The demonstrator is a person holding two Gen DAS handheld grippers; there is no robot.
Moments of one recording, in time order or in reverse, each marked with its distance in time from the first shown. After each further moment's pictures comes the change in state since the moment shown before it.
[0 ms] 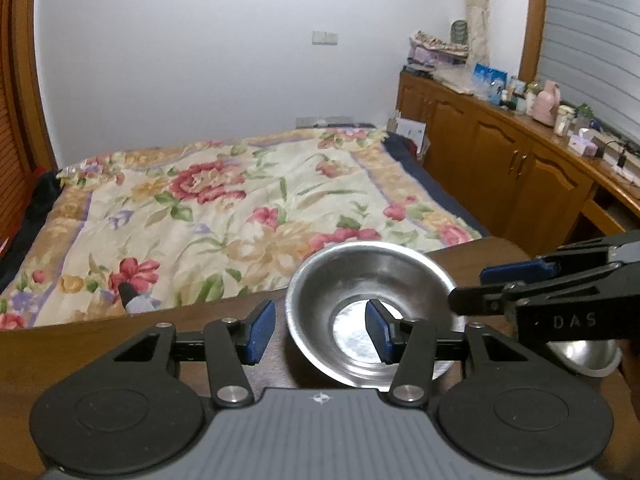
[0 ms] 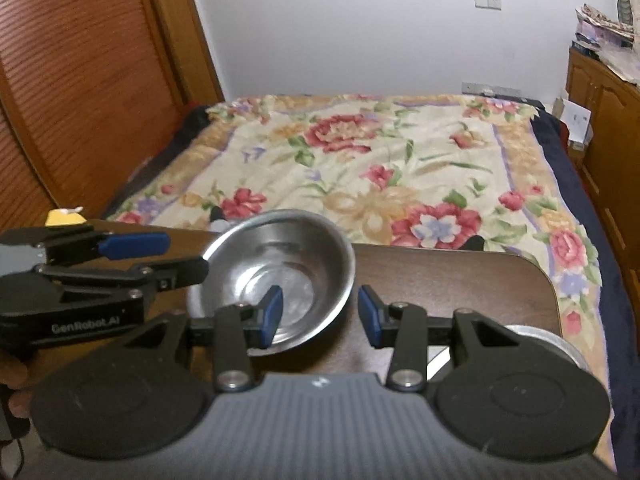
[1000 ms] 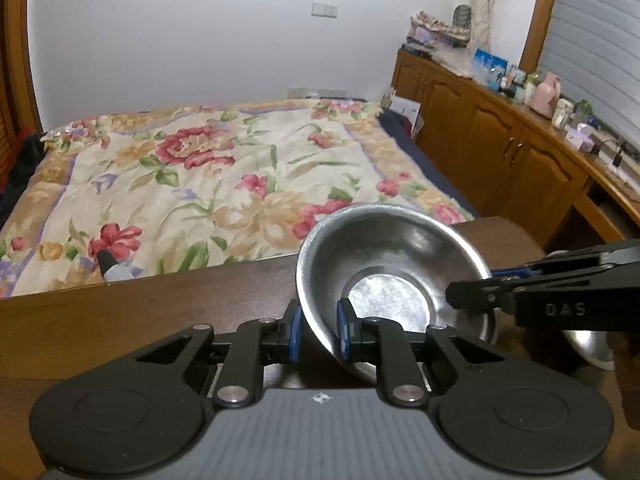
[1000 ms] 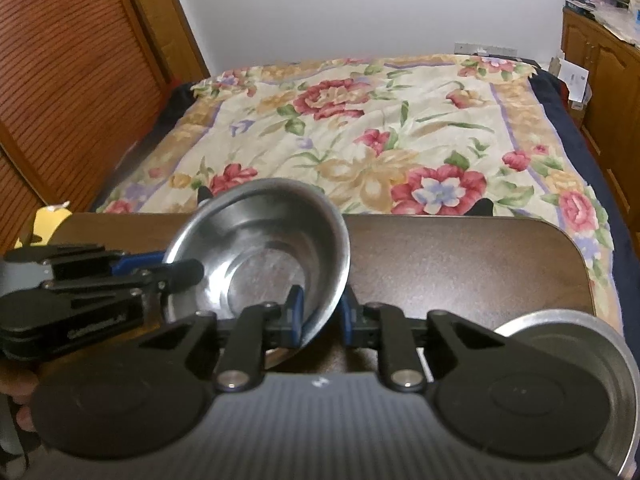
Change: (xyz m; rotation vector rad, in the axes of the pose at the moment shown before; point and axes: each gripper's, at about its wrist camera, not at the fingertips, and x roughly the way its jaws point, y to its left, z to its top) left arm 0.018 0.015 -0.005 -0.043 0.068 -0.068; right arm 0.029 -0.003 0.000 0.077 0.087 0.003
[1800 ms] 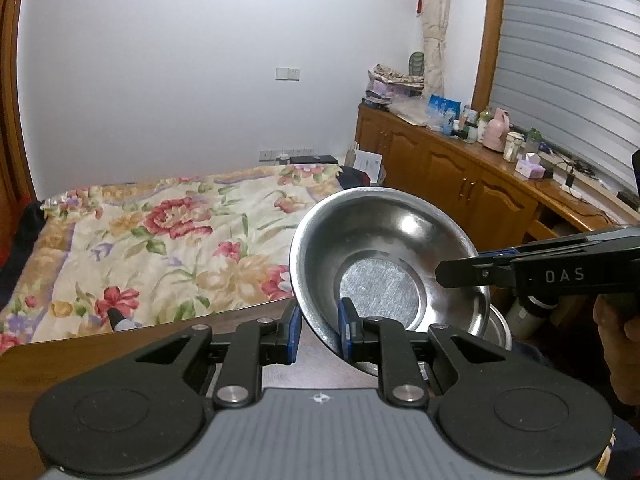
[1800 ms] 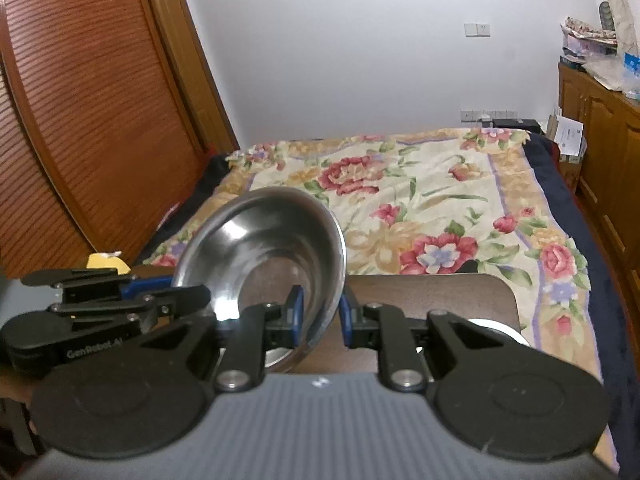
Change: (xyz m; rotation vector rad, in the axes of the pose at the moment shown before) left arm -0.130 -0.056 0.004 0.083 -0.162 -0.040; right arm -0.126 0.003 -0.004 -0.018 -0.206 0.066
